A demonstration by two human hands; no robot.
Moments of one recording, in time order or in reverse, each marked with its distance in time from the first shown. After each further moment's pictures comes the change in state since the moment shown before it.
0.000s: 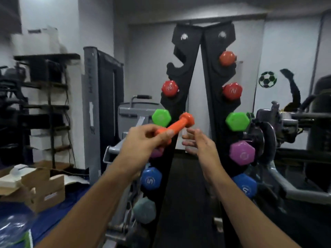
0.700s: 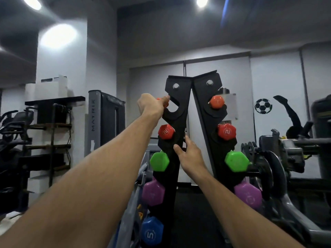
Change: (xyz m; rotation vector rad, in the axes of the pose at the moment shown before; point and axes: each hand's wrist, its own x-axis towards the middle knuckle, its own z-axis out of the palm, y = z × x) left_hand 0.218 0.104 0.020 0.276 0.465 0.012; right_hand 0.114 -0.032 0.036 -0.577 0.035 -0.173
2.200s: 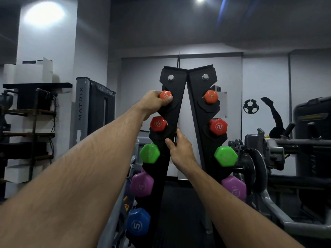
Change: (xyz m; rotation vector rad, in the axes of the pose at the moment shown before) left_hand 0.019 -0.025 0.009 0.027 -0.544 0.094; right_hand 0.006 0.006 0.005 -0.049 0.012 -0.063
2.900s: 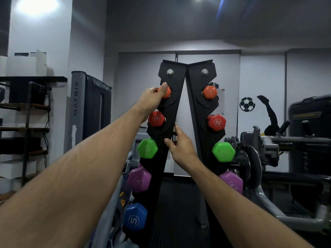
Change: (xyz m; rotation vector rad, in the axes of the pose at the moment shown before) left_hand -0.006 -0.013 0.012 -0.142 0.099 0.025; right_hand -0.017 -0.011 -0.022 -0.087 -0.048 -0.038
